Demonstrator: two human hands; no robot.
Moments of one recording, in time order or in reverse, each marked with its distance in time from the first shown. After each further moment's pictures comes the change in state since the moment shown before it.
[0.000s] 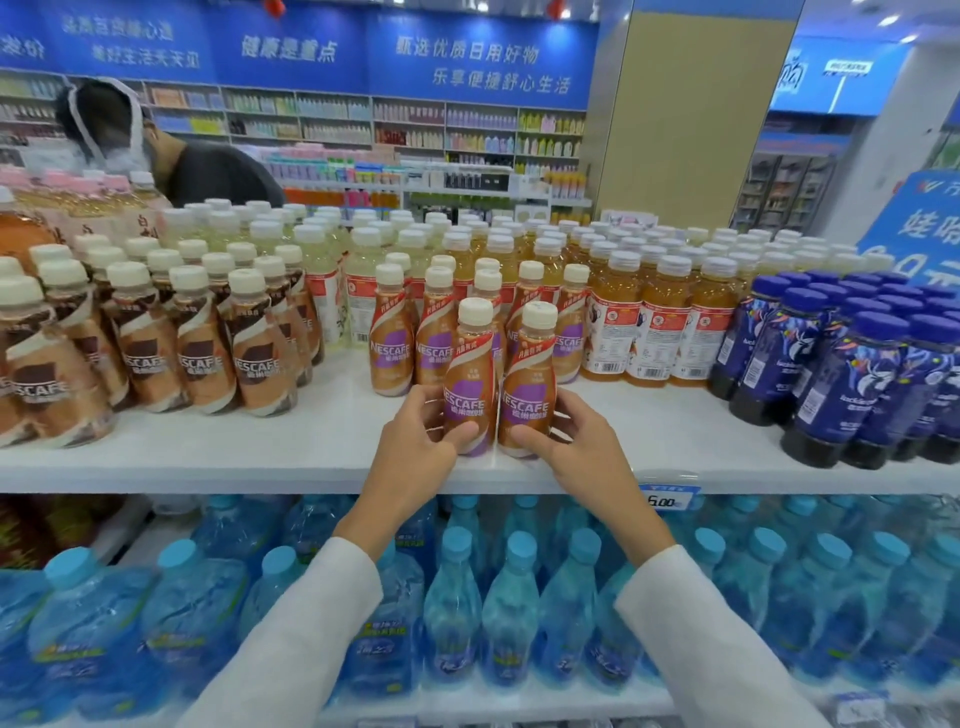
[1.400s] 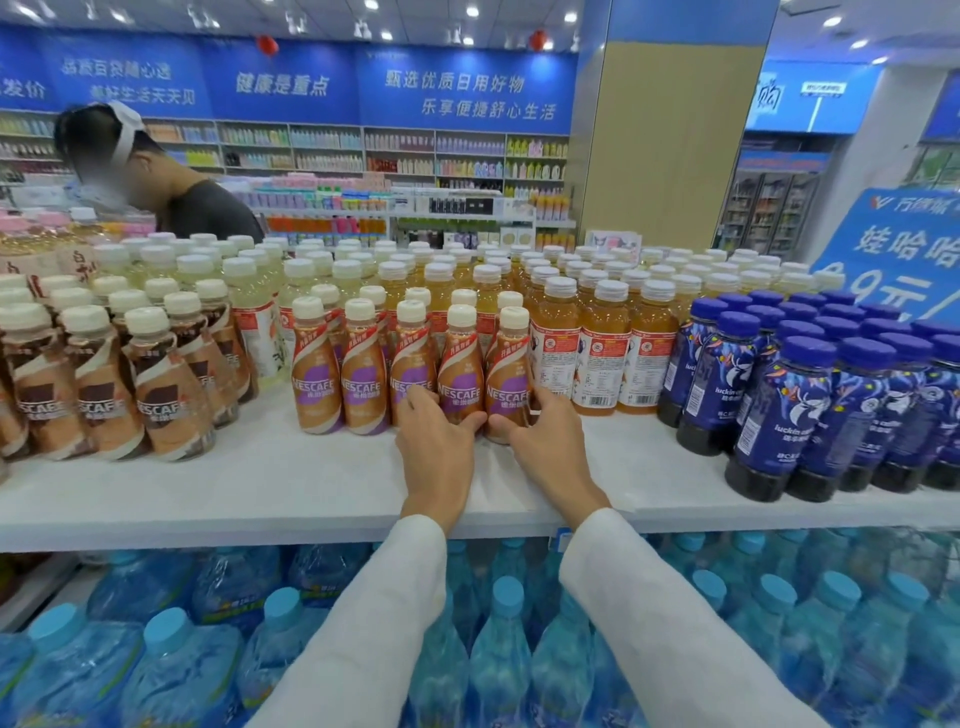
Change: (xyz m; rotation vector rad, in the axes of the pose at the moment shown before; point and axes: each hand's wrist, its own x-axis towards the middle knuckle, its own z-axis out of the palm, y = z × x) left_hand 0.064 0.023 0.123 0.224 0.424 -0.006; right_hand 0.083 0.046 -0.039 -0.202 0.236 0.018
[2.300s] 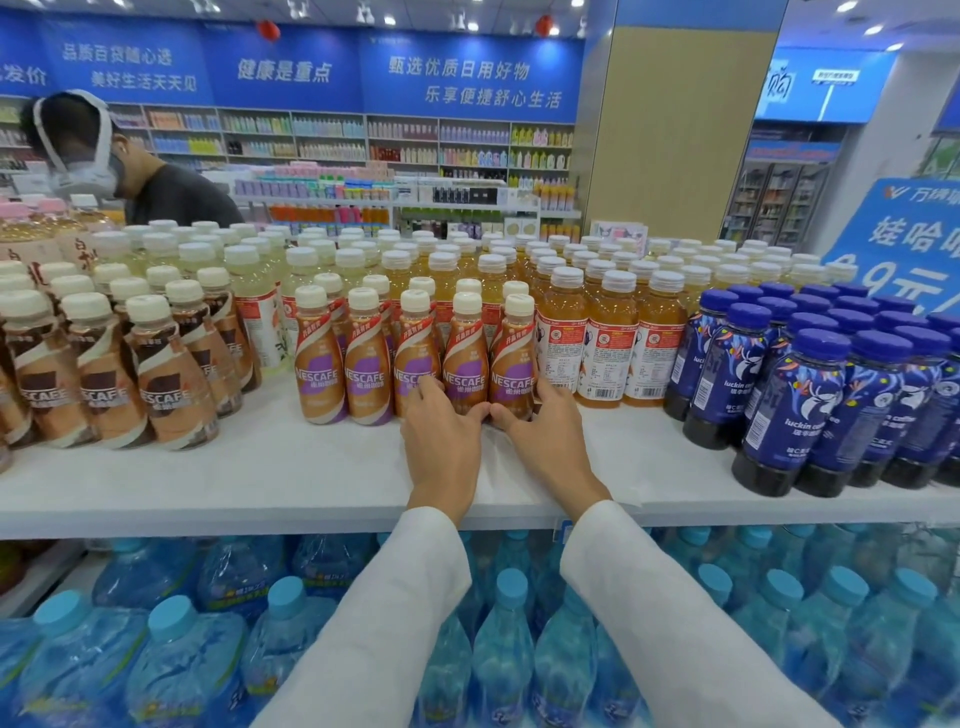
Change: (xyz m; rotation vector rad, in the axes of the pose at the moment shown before) left_hand 0.005 -0.006 0.011 0.088 0.038 0.019; right_hand 0.001 -0.001 0.004 -0.009 -0.040 0.013
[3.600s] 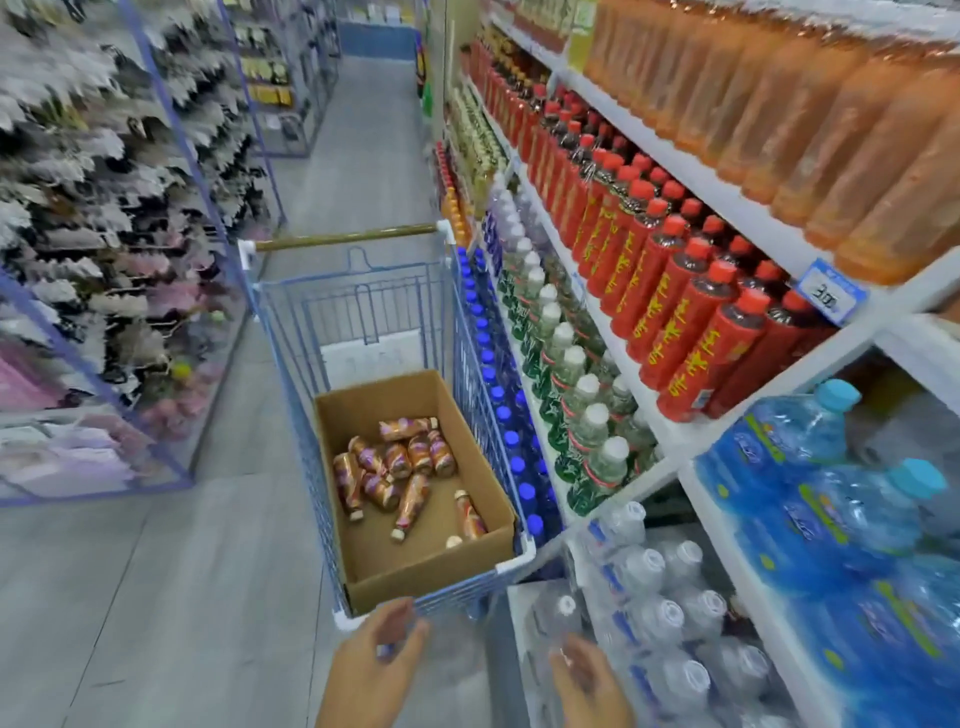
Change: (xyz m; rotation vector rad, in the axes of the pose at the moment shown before) left_hand -0.440 -0.328 -0.437 -0.083 0.865 -1.144; right_hand -0.496 0.006 0.328 -0.019 -1.317 0.087
